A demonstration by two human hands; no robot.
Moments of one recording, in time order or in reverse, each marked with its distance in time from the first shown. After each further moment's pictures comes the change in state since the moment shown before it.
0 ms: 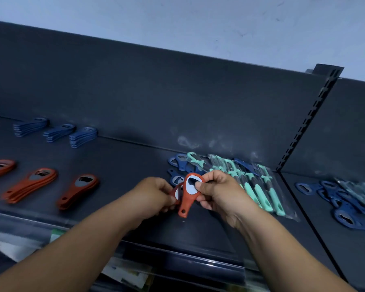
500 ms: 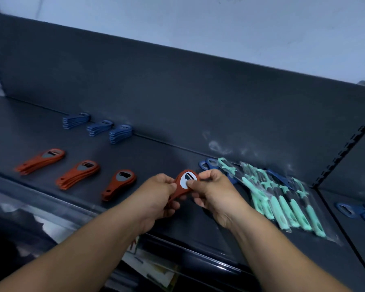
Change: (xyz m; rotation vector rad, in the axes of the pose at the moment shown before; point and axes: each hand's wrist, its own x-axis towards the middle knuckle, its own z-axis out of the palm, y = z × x) left_hand -0.022 -0.017 -0.038 -0.503 0.148 -0.112; right_hand 0.015 -0.002 0.082 0.015 -0.052 -0.014
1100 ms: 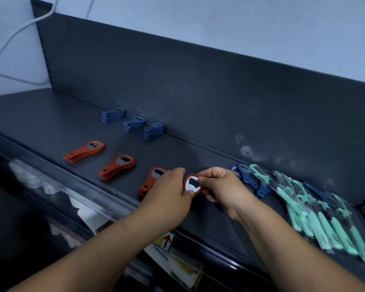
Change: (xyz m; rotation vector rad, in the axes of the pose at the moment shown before) left_hand -0.018 -0.009 -0.049 0.761 0.227 0.363; right_hand 0.025 -0.001 0.049 -0.263 -0.168 -0.046
